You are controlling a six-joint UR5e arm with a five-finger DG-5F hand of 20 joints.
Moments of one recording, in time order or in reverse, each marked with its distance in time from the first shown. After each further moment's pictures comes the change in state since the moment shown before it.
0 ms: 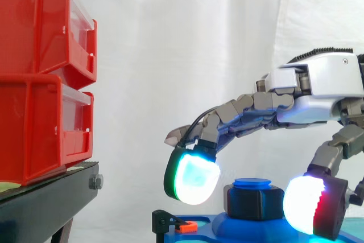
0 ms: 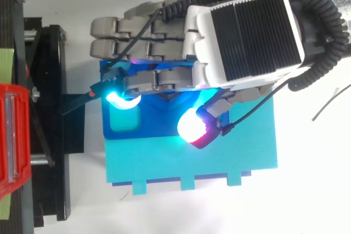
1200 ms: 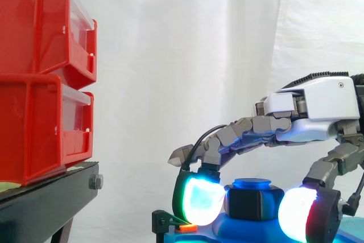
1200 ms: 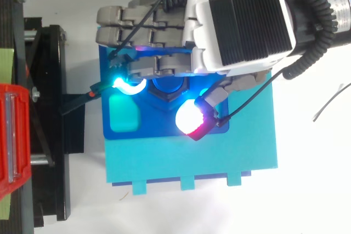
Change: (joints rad) arm -0.022 -0.020 -0.016 0.024 -0.008 -0.006
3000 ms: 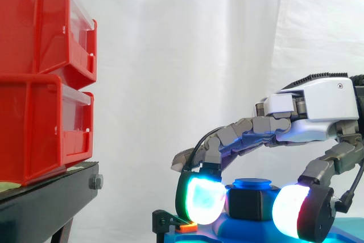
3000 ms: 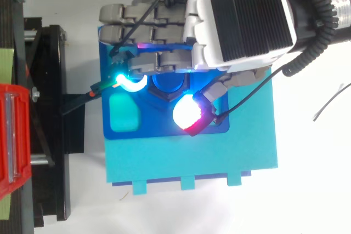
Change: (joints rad) arm -0.006 0.000 0.000 -0.001 -0.005 -0.001
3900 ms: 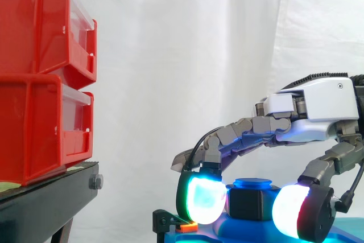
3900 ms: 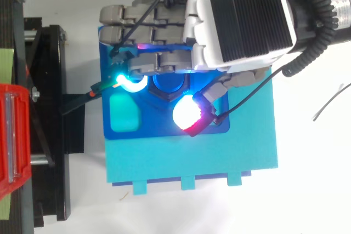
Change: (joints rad) arm 0.001 0.000 0.000 0.001 0.000 0.001
